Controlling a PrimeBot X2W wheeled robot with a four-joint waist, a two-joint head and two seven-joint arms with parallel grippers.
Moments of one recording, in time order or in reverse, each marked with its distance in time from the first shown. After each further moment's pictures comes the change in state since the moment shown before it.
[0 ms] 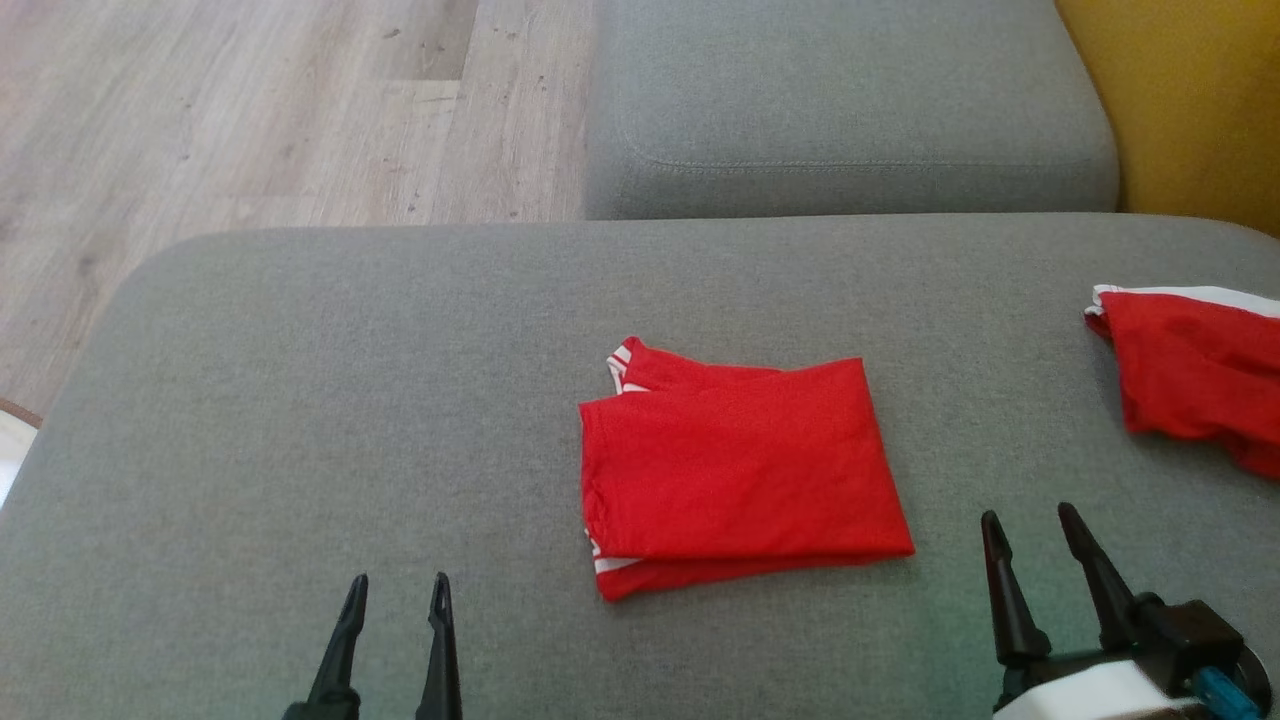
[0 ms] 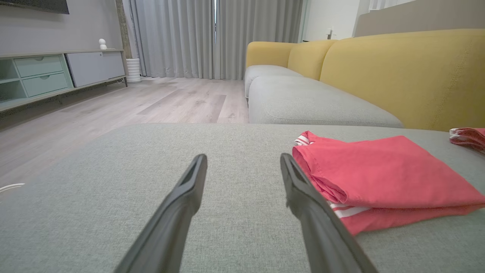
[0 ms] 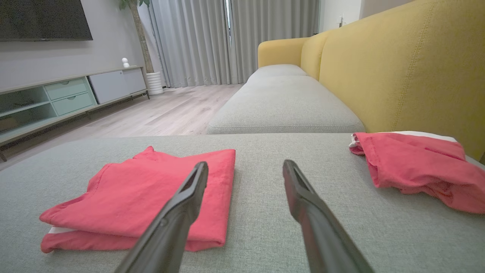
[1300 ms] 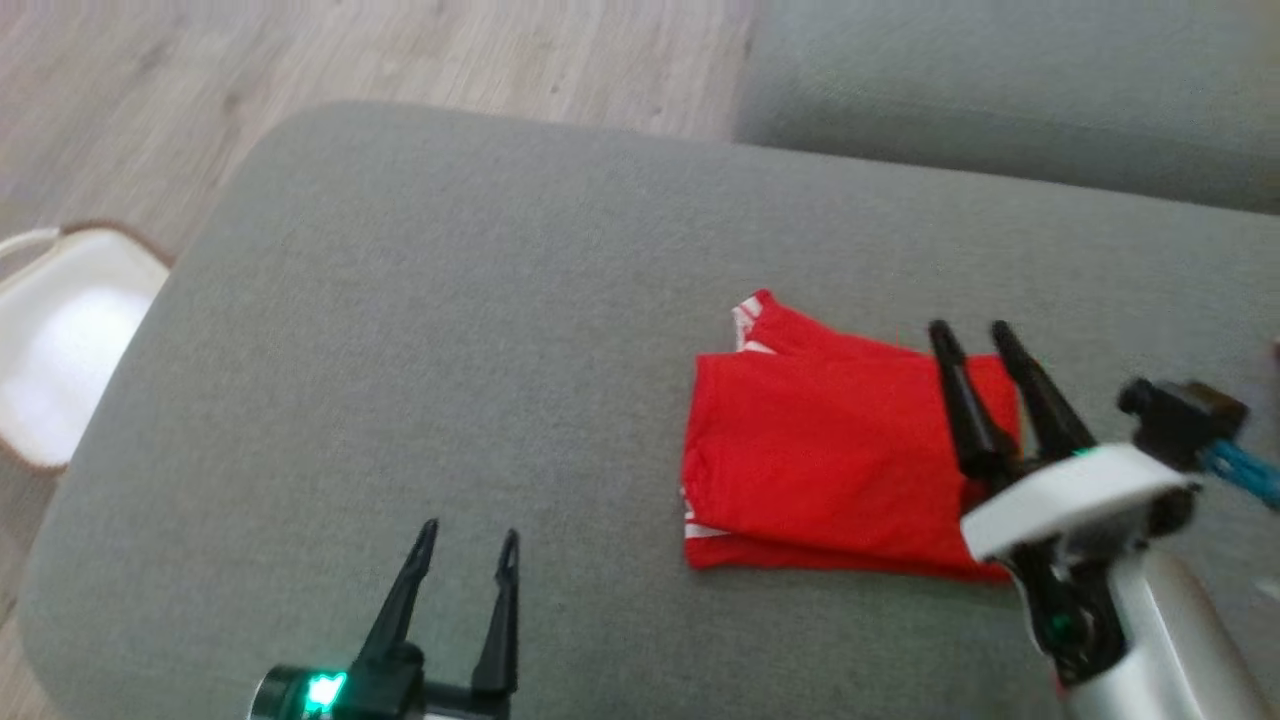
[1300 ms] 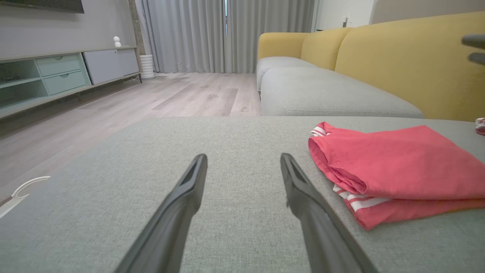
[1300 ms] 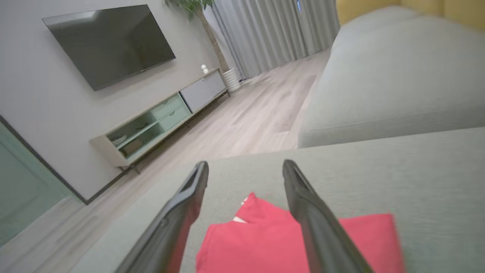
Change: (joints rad) left arm -0.093 0.023 -0.126 -0.006 0.037 0.000 0.000; right arm -0.296 -0.028 0.107 -0.055 0.419 0.000 0.293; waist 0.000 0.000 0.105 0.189
